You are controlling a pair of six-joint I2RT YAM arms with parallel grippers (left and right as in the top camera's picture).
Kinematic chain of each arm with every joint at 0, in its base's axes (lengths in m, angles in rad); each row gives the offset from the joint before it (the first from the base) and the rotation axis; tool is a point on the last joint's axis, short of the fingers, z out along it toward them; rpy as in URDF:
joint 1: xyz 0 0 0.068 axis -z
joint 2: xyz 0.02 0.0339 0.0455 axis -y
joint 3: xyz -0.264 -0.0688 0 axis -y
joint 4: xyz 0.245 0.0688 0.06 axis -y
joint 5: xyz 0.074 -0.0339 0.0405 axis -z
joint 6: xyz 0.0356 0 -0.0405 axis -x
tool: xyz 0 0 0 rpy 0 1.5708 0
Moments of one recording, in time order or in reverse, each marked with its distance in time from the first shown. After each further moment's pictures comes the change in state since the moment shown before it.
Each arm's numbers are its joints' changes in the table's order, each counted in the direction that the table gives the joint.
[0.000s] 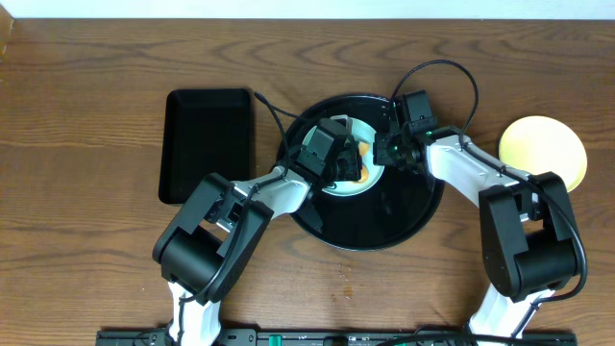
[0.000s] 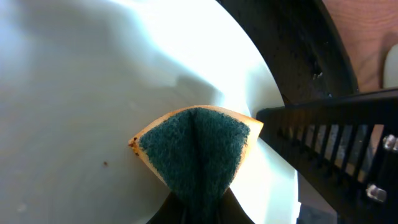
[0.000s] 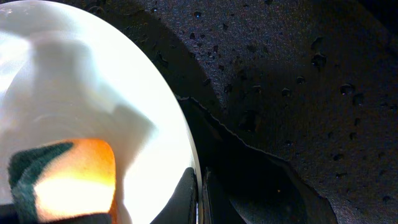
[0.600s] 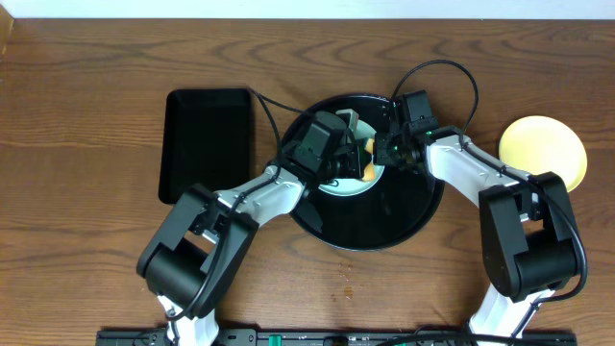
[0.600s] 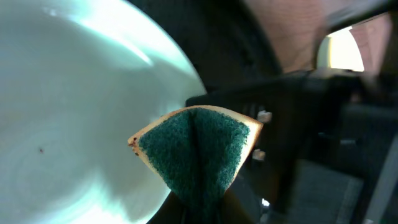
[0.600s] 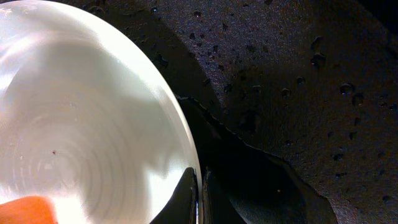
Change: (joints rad) left arm -0.004 0.080 -0.002 -0.022 0.142 0.027; right arm 0.000 0.000 0.000 0.000 0.000 -0.001
